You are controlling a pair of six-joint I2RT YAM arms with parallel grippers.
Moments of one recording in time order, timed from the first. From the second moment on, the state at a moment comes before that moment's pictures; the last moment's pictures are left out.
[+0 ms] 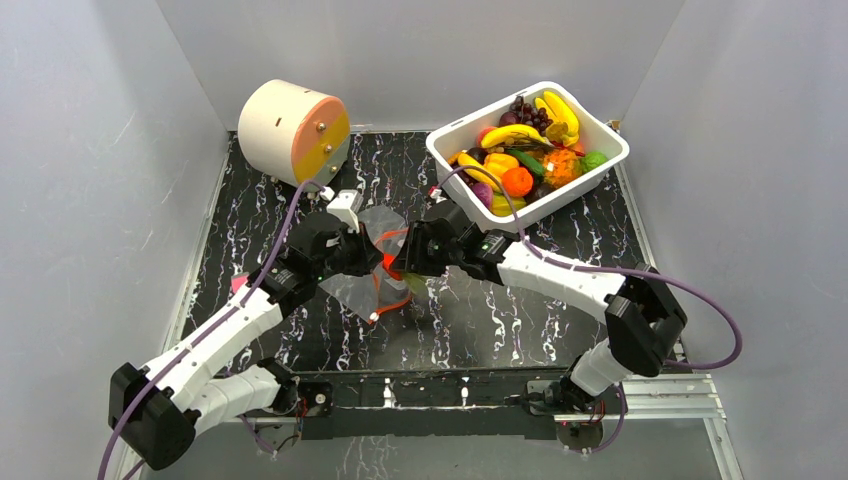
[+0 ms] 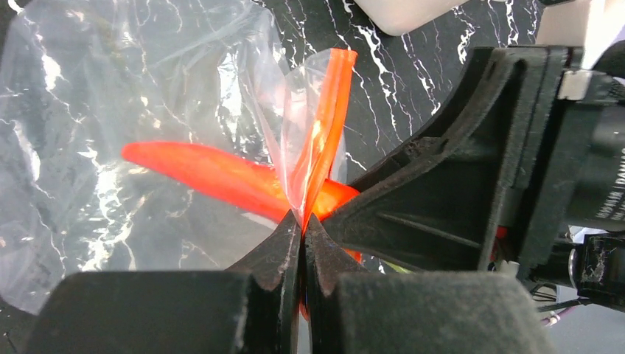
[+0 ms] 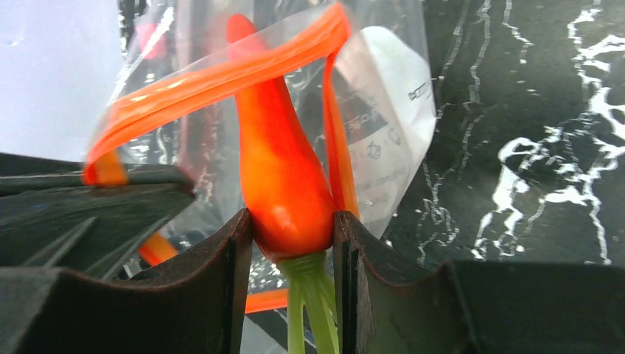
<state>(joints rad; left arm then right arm) -0.62 1.00 0.79 -0.36 0.04 -0.47 0.86 1.53 1.09 -0.26 -0.10 0.88</state>
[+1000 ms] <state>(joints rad) -0.62 1.00 0.79 -0.32 0.07 -0.63 0.88 1.63 1.00 0.11 0.03 1.16</state>
